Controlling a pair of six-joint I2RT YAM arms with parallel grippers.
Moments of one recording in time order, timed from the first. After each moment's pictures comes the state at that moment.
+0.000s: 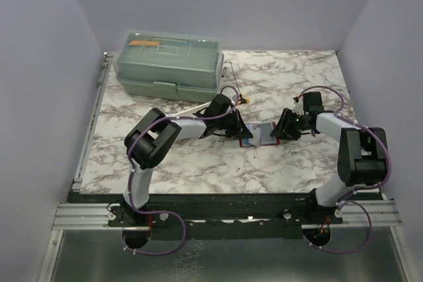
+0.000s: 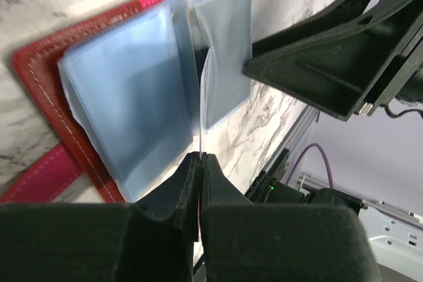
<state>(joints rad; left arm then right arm) -0.72 2.02 1.14 0.25 0.52 -1.02 0.01 1.61 0.82 -0.34 -0.44 0.34</state>
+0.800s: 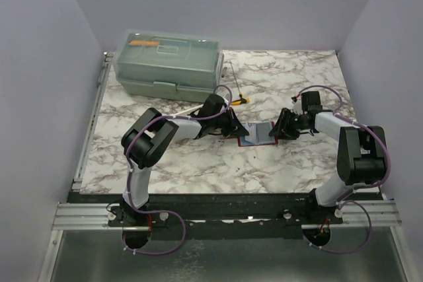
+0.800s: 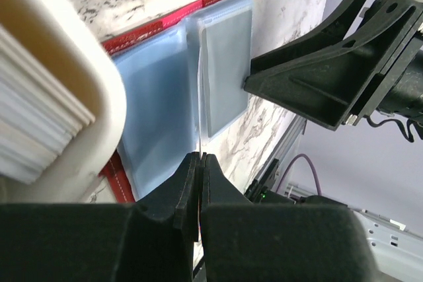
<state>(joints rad) -0.68 2.01 1.08 0.35 0.53 -1.07 0.03 1.62 0.83 -0.33 -0.45 0.34</state>
